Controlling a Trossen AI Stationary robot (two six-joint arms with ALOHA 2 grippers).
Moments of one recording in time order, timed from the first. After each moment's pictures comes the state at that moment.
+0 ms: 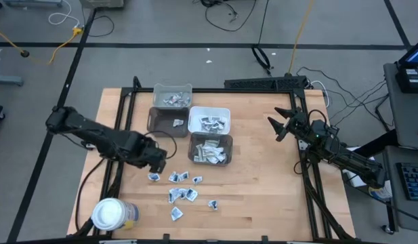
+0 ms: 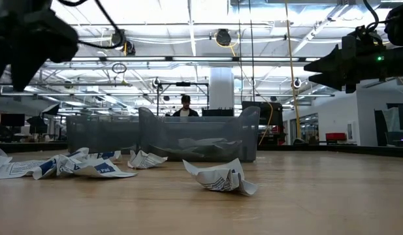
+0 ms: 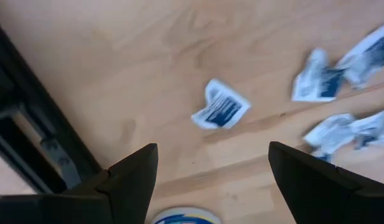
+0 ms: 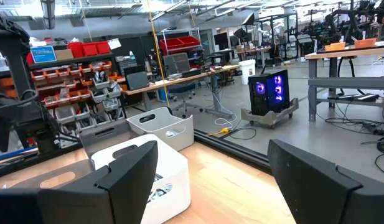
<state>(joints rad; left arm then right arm) -0.26 1.27 0.93 -1.22 0.16 -1.52 -0.50 0.01 0.01 0.08 0.10 0.17</state>
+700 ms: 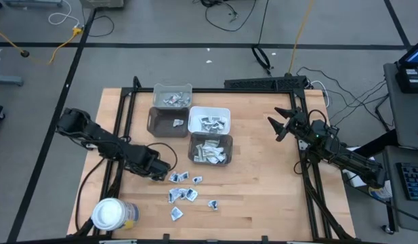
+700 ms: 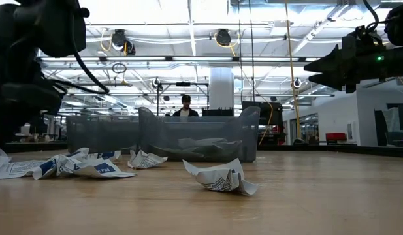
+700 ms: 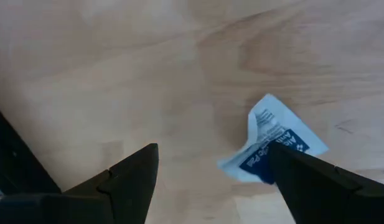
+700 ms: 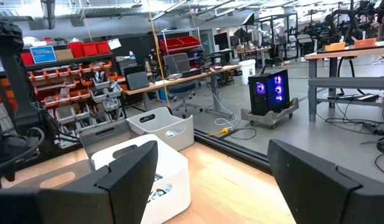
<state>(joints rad) -0.36 1.45 0.69 -0.91 0.20 -1.67 -0.50 0.01 0.01 0.08 0.10 0.17</state>
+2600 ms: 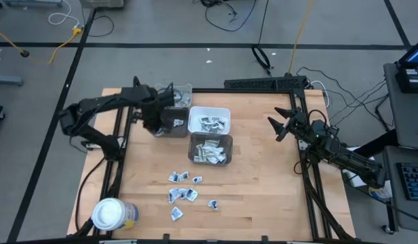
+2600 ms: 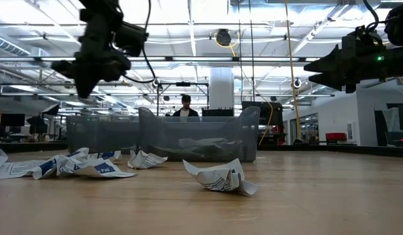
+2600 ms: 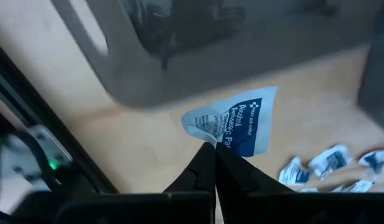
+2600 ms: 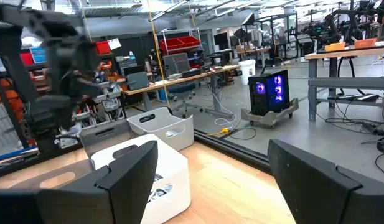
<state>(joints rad) 0.50 1.45 1.12 -1.37 0.21 -0.77 -0.50 0.01 0.01 0.08 0.10 0.17</state>
